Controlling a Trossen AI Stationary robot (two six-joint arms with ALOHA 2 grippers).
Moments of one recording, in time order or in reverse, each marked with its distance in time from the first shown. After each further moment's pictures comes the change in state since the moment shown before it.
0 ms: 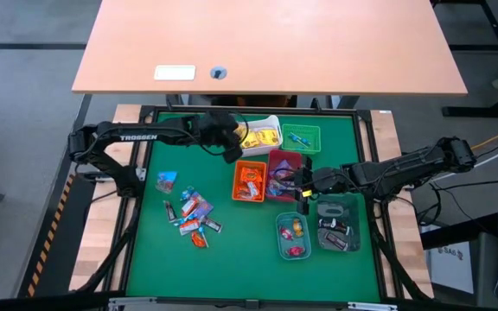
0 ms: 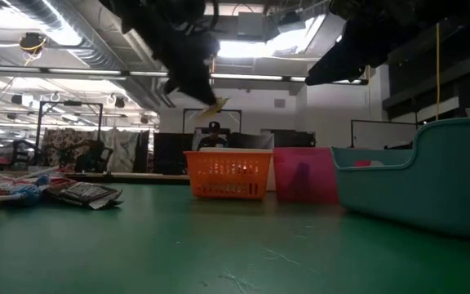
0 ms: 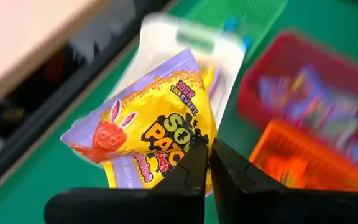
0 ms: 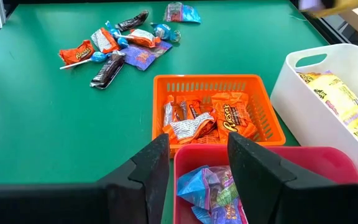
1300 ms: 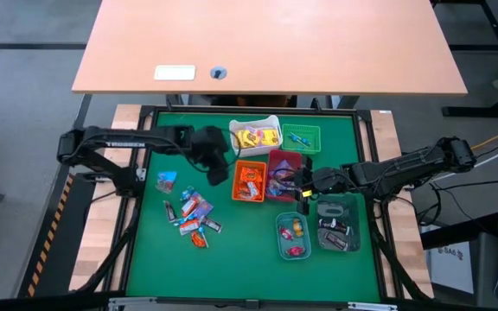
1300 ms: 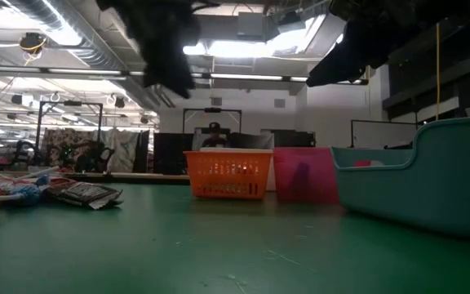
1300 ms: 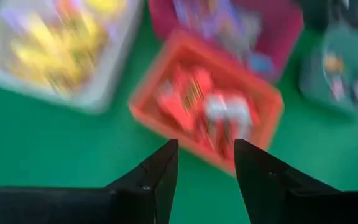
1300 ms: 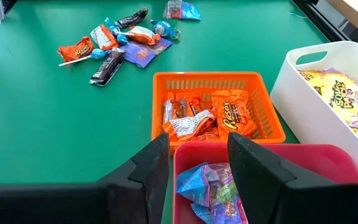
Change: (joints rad) left arm -0.141 -0.101 0.001 -0.270 0.202 -0.140; right arm 0.000 0.000 0.000 -0.009 0.000 0.000
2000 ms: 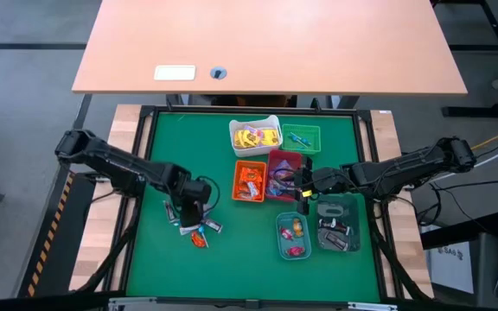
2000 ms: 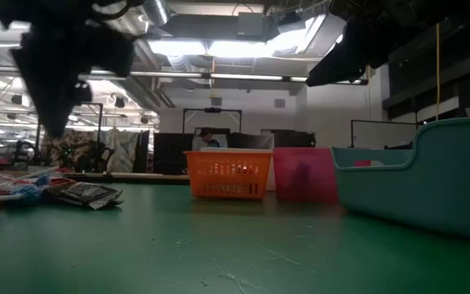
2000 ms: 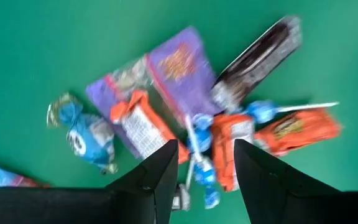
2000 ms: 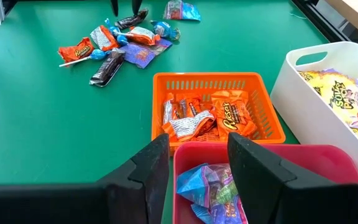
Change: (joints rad) left arm -0.395 -0.002 -0.184 -0.290 0.046 -0.305; right arm 0.000 0.000 0.000 0.002 0.000 0.000
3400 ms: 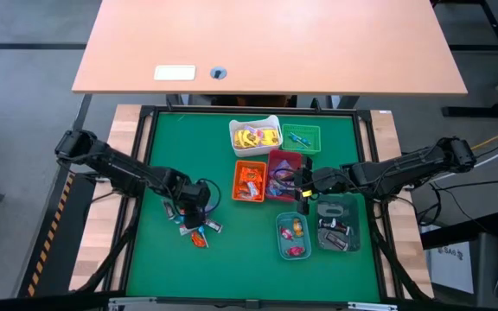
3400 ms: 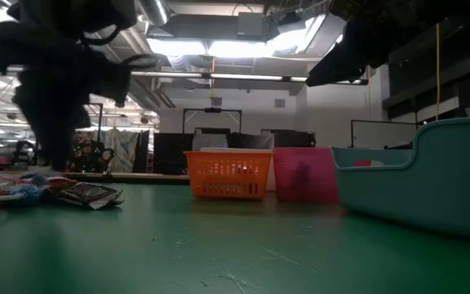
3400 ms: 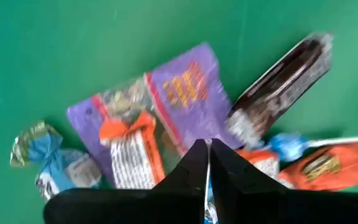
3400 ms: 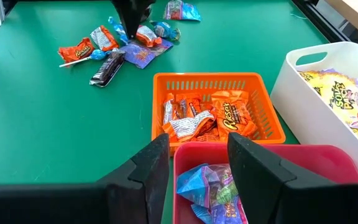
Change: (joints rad) left arm -0.019 0.000 -0.180 0.278 -0.065 -0.039; right arm 0.000 0.000 0.000 0.001 0.000 0.000
